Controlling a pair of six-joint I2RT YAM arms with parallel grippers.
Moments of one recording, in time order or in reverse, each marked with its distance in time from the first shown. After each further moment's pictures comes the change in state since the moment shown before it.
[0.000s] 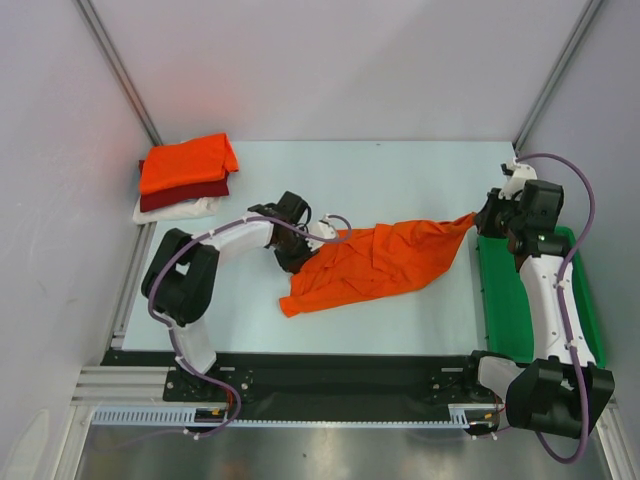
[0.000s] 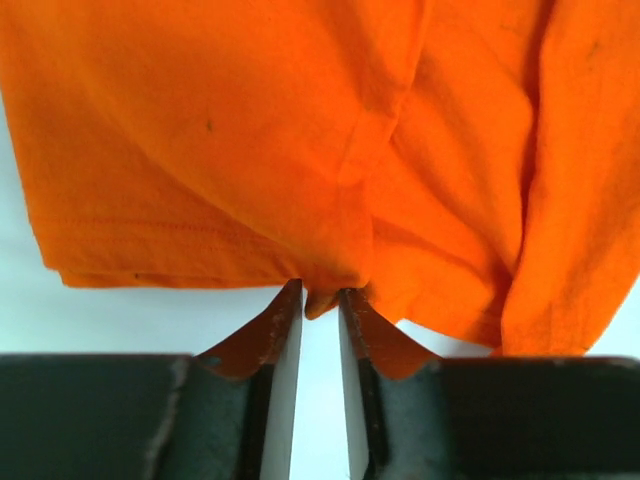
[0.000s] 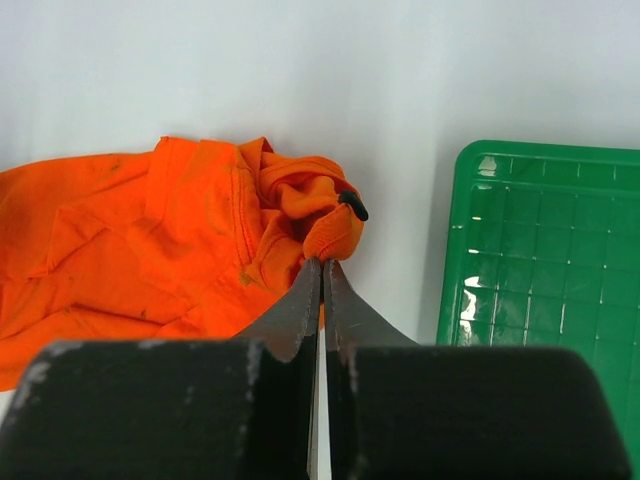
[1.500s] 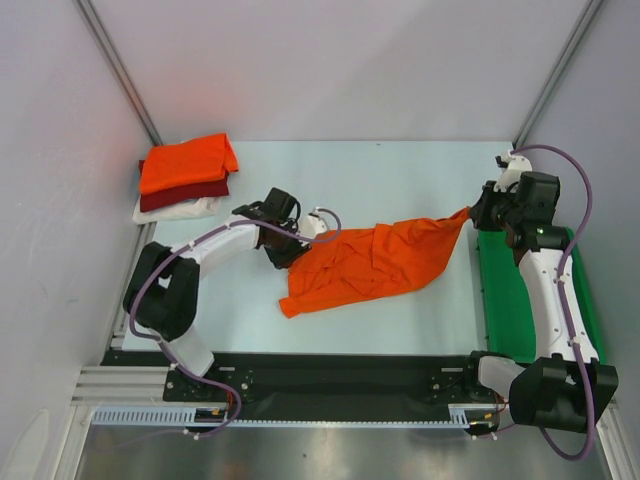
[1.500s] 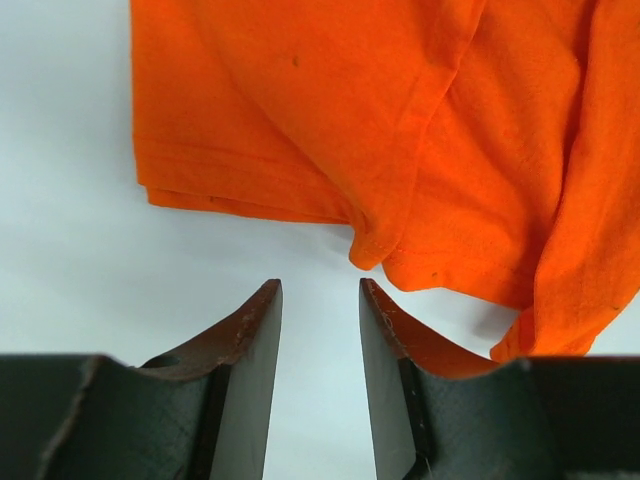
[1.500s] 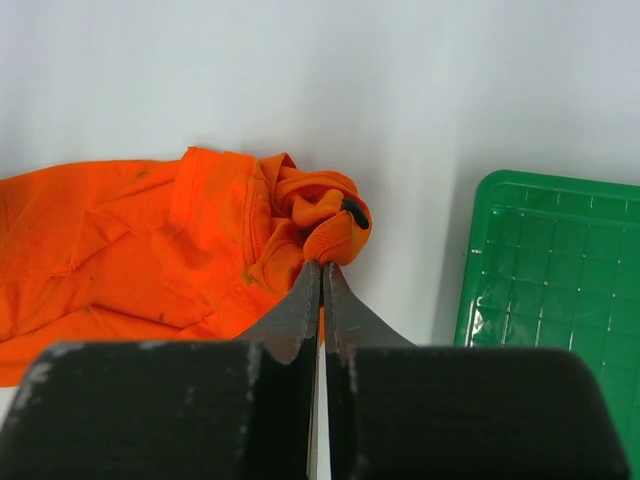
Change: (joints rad) left arm 0.036 -0.124 -0.041 0.020 -0.071 0.002; right arm 0.045 0.026 0.064 -0.024 0.000 0.000
